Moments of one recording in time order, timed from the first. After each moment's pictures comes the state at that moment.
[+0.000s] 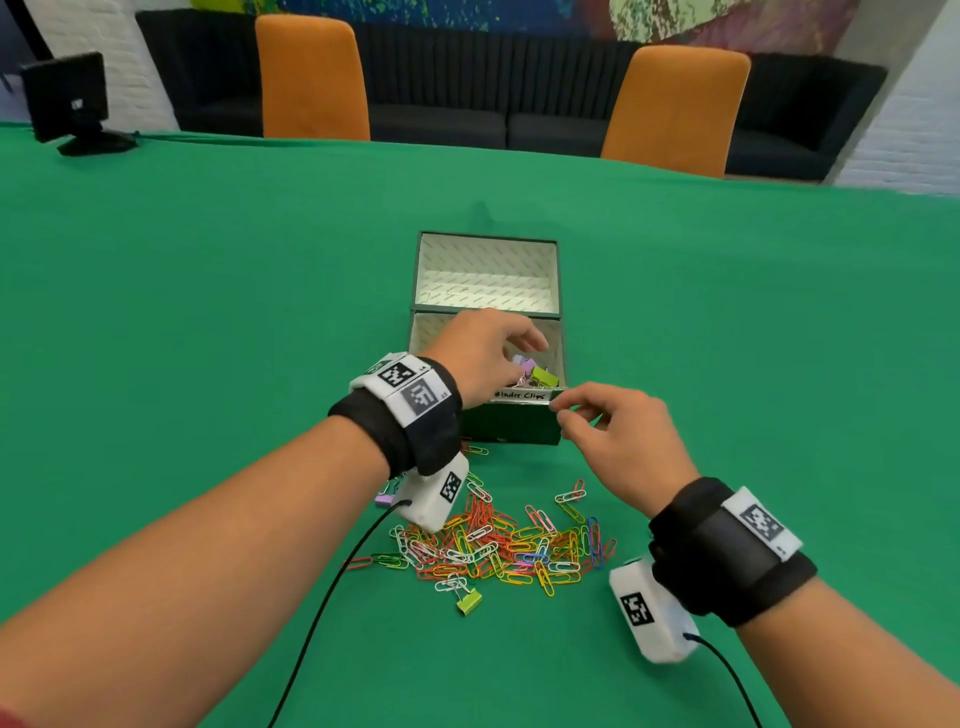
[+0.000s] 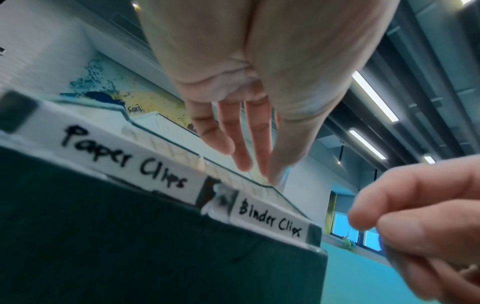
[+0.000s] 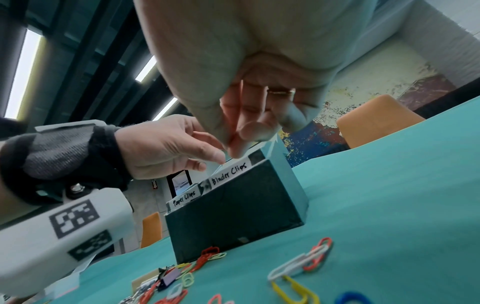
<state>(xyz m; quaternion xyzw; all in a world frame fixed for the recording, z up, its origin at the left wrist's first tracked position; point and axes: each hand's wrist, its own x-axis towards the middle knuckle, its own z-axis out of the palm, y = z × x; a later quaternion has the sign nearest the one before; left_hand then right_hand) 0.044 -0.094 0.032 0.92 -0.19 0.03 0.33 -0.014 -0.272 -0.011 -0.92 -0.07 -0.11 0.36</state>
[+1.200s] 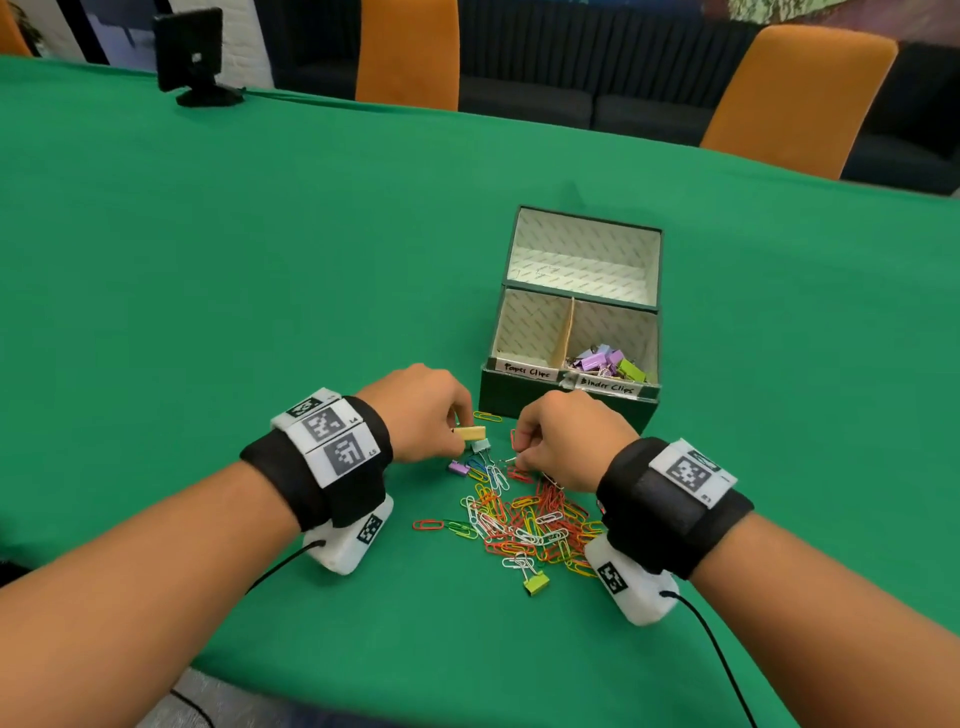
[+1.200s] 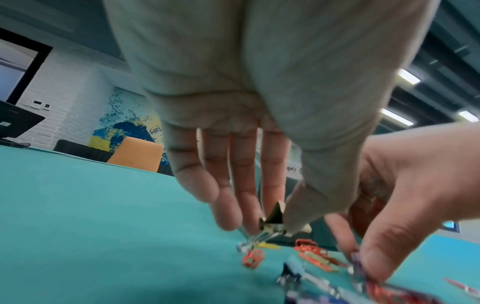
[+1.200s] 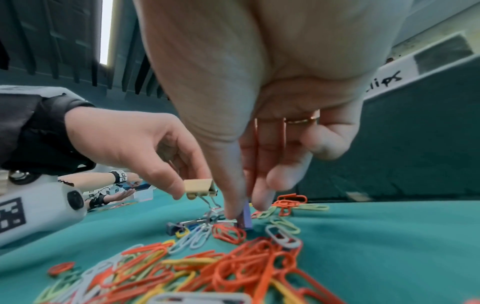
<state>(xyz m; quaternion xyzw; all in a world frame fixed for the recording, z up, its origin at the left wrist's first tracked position) -0.018 0.016 -0.006 0.98 -0.10 -0.10 0.12 0.002 -0.171 -0.015 -0.96 -0.21 0.13 0.11</state>
